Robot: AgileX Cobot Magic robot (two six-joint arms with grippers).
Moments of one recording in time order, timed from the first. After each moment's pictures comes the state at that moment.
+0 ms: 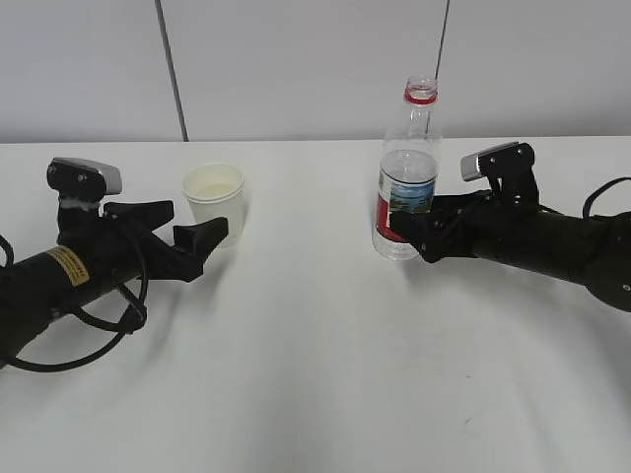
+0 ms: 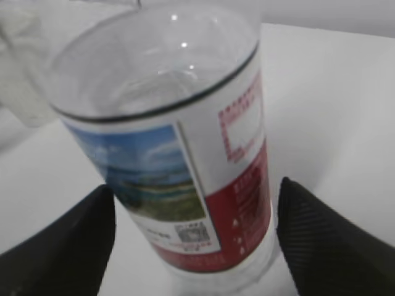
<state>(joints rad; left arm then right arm) -0.22 2.06 -0.67 0.45 -1.14 -0.32 0.04 2.11 -0.91 -0.75 -0.85 0.44</state>
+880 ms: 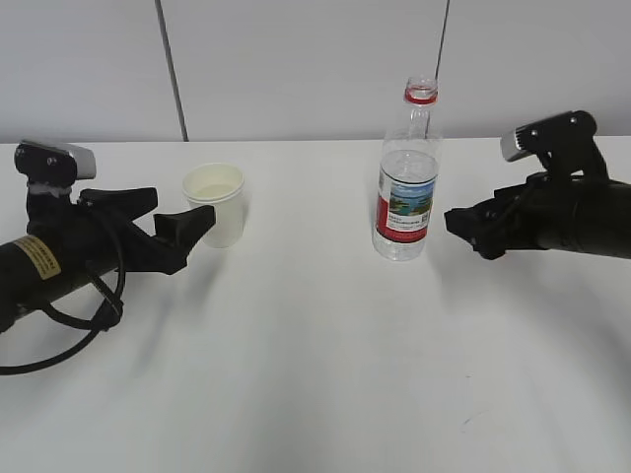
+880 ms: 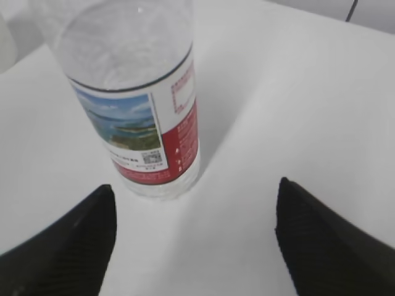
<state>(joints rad) -0.22 1.88 -0.58 0.45 -1.06 -0.34 0.04 1.73 -0.76 -0.80 -0.43 0.50</state>
